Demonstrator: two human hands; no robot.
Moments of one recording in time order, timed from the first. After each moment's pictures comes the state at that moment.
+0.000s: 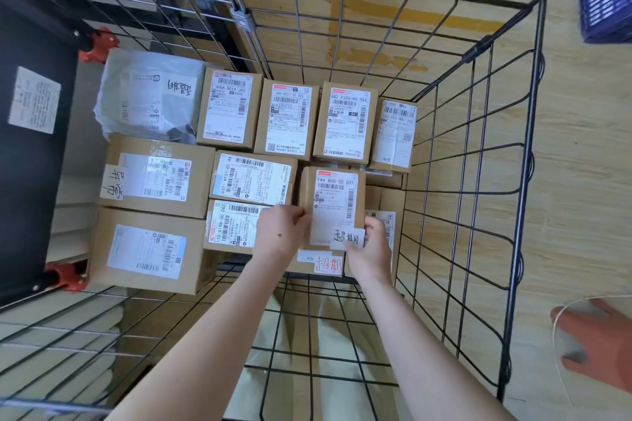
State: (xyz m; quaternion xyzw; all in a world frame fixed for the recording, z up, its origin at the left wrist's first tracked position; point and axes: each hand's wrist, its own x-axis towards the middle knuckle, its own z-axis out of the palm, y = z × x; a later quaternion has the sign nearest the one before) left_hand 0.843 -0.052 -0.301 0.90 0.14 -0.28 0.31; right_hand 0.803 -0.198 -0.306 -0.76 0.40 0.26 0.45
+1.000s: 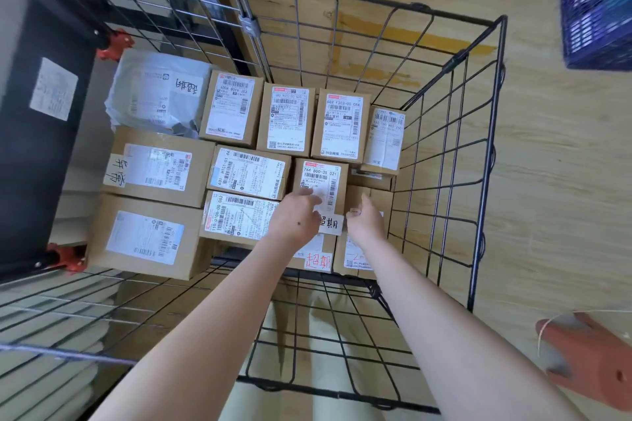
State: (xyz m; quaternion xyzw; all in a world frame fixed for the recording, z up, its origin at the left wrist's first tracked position) left_hand 0.848 -0.078 -0.293 0.92 -0.01 -0.31 0.24; right_hand 0.843 -0.219 -0.298 -0.79 0.32 0.34 0.40
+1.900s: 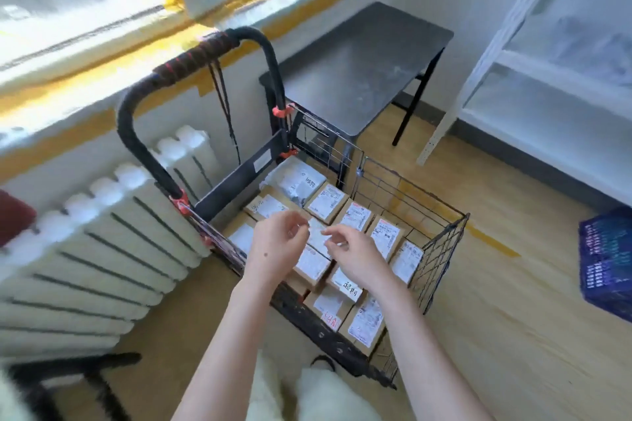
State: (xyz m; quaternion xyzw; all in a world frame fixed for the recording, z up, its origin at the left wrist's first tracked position) left_hand 0.702 -0.023 0.062 0.87 0.28 0.08 0.39; right_hand 0.780 -0.157 0.047 -0.85 -0.20 0.32 0.37
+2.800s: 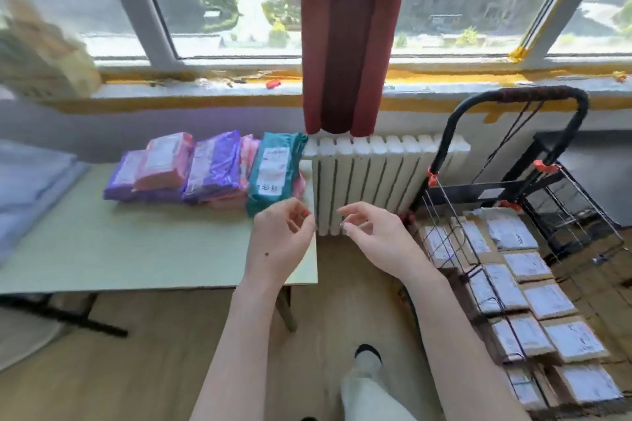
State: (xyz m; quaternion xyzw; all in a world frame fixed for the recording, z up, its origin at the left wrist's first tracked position) left_hand 0.239 -0.047 0.160 0.70 0.57 0.35 0.27; right_hand 0.413 -0.068 0.156 -0.65 -0.61 0.35 0.28
